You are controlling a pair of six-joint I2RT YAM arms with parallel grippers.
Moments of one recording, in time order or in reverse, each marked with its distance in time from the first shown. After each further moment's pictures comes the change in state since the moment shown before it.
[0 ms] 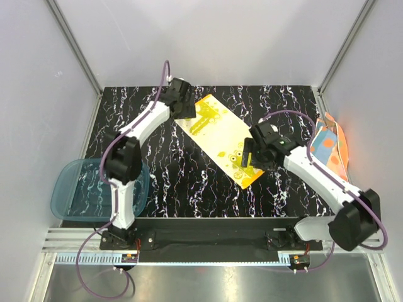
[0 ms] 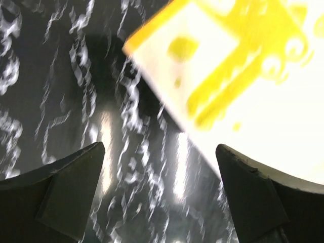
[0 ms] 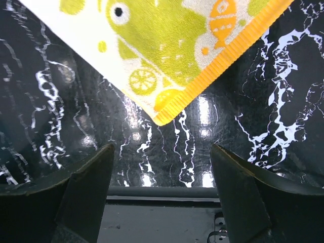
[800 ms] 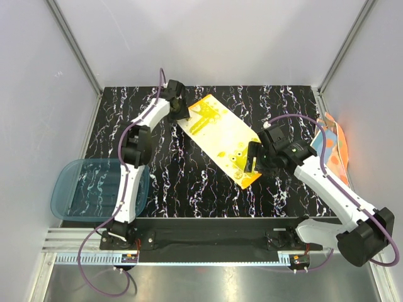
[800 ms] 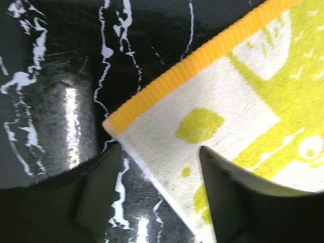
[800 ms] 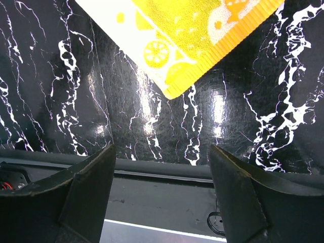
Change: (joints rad) left arm 0.126 0.465 0.412 -0.056 0.210 -0.064; right arm -0.013 -0.169 -0.021 -0.072 -0.089 -0.011
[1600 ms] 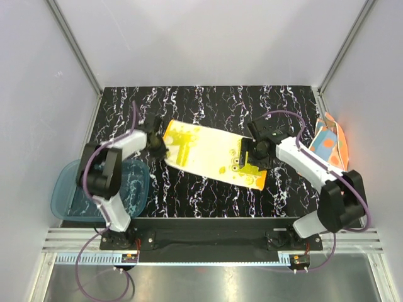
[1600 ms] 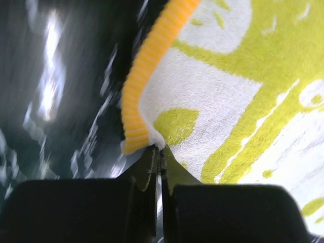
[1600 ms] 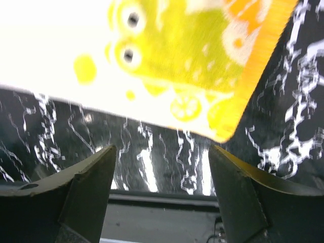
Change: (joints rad) left arm 0.040 -0.636 -1.004 0.225 0.062 -0.146; right arm -0.062 0.286 0.031 0.110 -0.028 -0.059
